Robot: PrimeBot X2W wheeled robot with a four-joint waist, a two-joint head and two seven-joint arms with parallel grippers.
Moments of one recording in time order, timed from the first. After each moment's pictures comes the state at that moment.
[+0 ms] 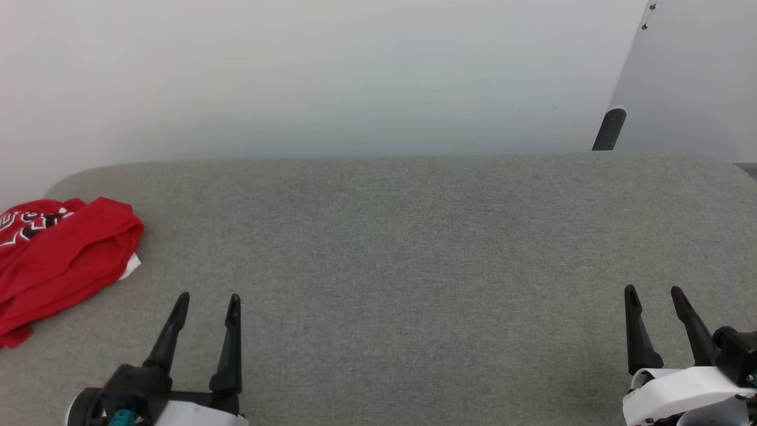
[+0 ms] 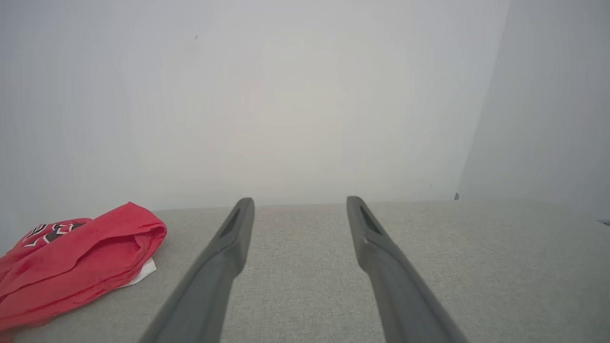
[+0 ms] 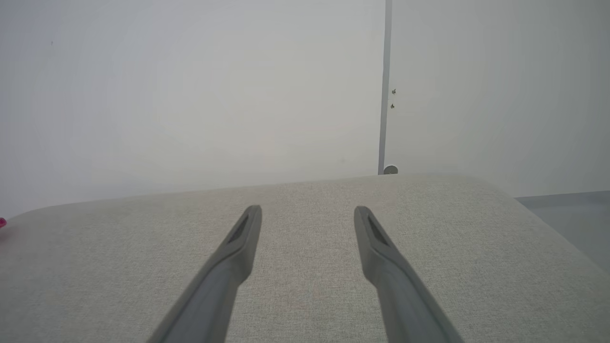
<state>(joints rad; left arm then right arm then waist) 0.04 0.18 -0.03 -0.02 -0.22 -0.06 -0.22 -0.03 -0.05 -0.11 0.10 0.18 0.13 -0.10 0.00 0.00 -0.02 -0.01</state>
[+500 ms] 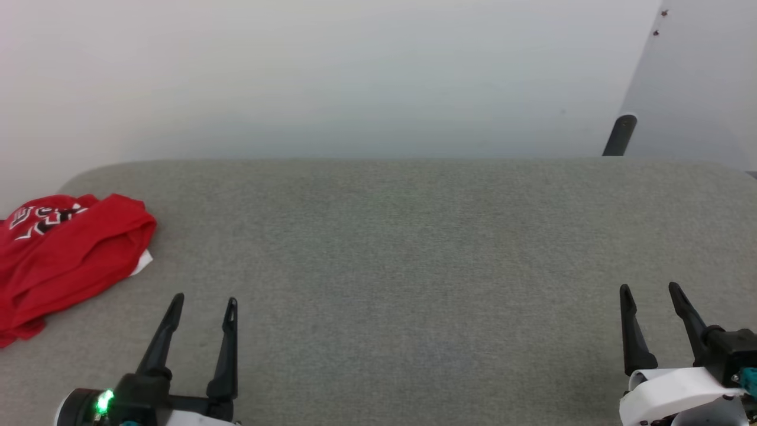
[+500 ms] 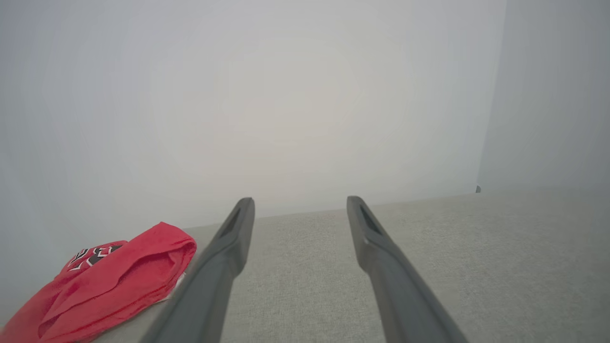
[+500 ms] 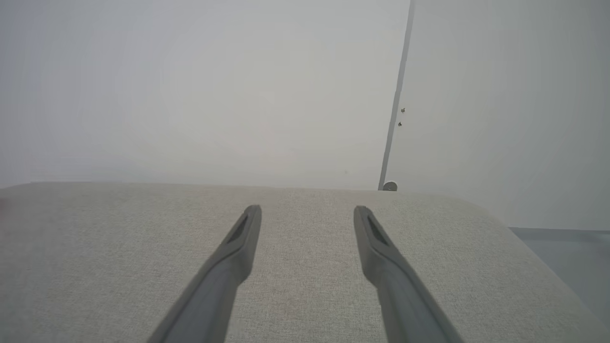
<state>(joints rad) 0.07 0.17 -0.01 -0.05 -0.11 -0.06 -0.25 -0.03 -0.05 -0.10 0.08 0.07 0.13 -0.12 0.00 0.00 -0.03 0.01</state>
